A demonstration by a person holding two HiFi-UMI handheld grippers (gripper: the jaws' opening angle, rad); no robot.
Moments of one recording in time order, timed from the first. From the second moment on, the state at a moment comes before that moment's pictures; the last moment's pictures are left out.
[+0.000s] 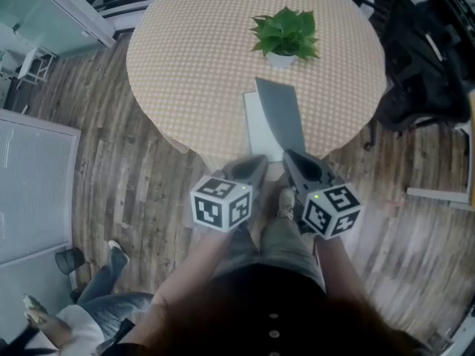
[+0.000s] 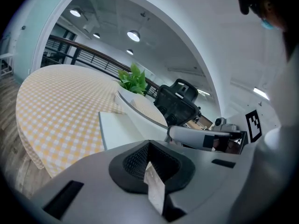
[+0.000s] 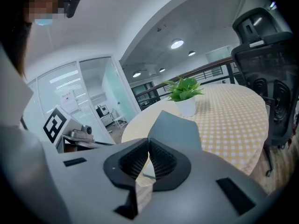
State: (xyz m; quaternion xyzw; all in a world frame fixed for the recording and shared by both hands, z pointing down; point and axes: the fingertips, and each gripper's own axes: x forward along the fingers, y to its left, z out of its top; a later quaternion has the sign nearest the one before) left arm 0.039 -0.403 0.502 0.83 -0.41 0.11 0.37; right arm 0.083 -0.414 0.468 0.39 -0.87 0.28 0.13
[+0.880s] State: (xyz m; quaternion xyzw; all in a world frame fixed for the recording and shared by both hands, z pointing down) left arm 0.131 -0.447 0.483 0.84 -0.40 0.11 0.35; right arm 0.187 -0.441 0.450 0.39 -0.87 0.30 0.08
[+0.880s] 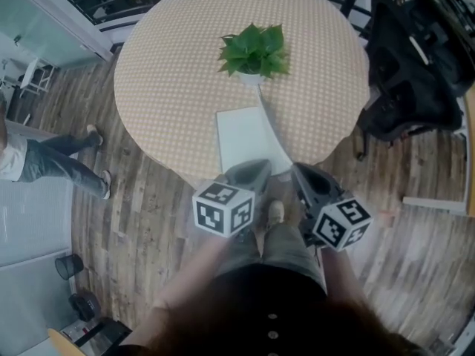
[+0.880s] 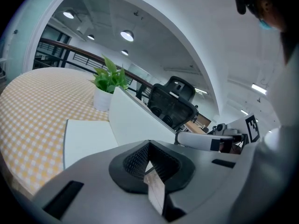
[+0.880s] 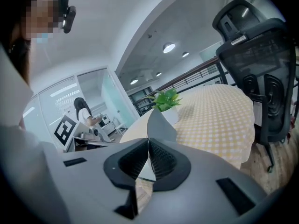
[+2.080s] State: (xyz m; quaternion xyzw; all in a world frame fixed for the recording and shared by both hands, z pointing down) left arm 0.222 -0.467 0.533 0.83 -0.37 0.13 0.40; right arm 0.293 -0.463 0.528 0.42 -0.81 0.38 0.14
